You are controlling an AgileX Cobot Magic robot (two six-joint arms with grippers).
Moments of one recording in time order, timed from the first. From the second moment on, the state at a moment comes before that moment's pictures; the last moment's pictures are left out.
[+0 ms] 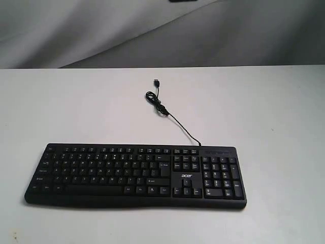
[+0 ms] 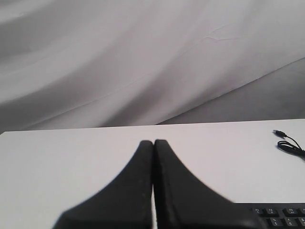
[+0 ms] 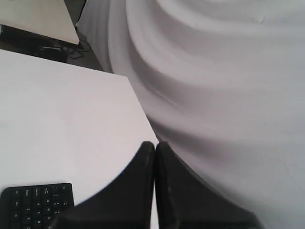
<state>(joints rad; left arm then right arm) 0.15 0.00 0.00 0.12 0.11 -0.07 0.67 1.28 -1.42 0.64 0.55 -1.13</state>
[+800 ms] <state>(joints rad) 0.15 0.00 0.00 0.12 0.11 -0.07 0.26 1.01 -1.23 0.24 0.51 -0.09</state>
